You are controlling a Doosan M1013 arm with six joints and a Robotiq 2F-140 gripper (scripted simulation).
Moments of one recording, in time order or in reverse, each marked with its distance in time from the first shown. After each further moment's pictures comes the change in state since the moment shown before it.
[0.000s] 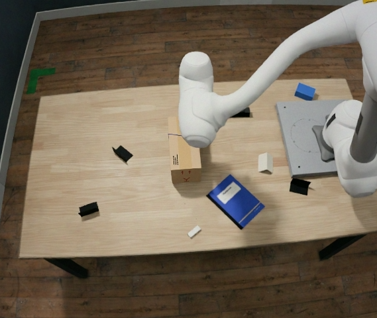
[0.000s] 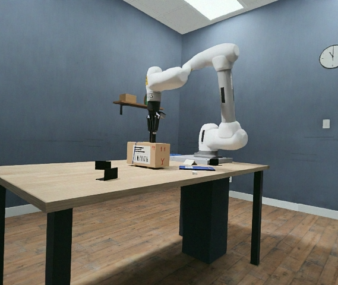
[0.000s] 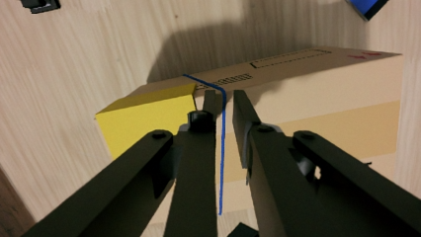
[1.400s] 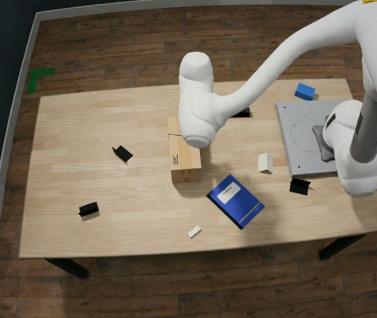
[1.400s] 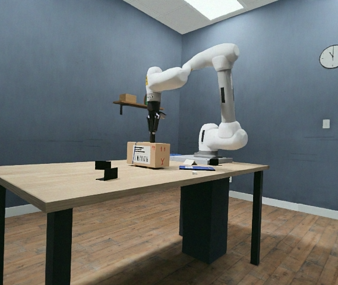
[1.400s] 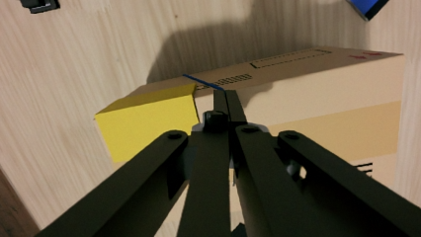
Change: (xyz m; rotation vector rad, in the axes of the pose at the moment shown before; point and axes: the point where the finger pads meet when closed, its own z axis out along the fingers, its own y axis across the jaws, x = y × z) arm 0.000 0.000 0.001 0.000 0.000 0.000
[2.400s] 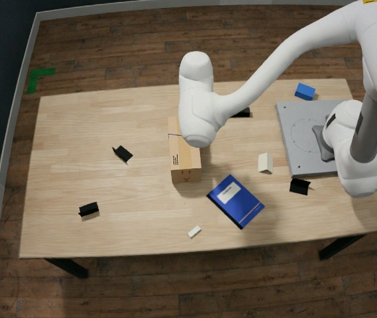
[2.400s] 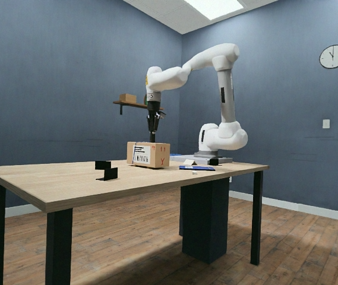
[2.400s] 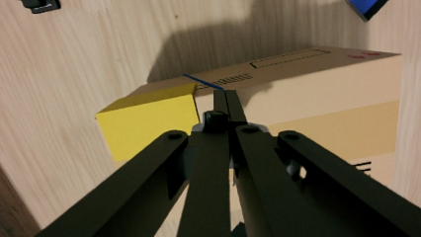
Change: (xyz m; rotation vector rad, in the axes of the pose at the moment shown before) arm 0.000 0.000 -0.002 0.000 0.000 0.000
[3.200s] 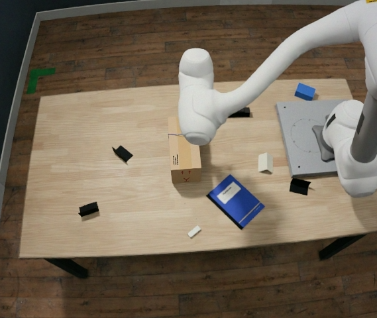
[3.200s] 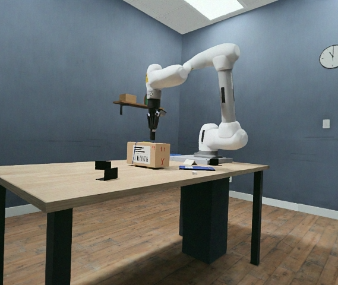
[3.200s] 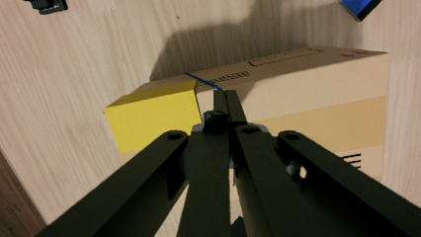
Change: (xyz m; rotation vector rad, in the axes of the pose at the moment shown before) arm 0.000 0.000 -0.014 0.000 0.000 0.000
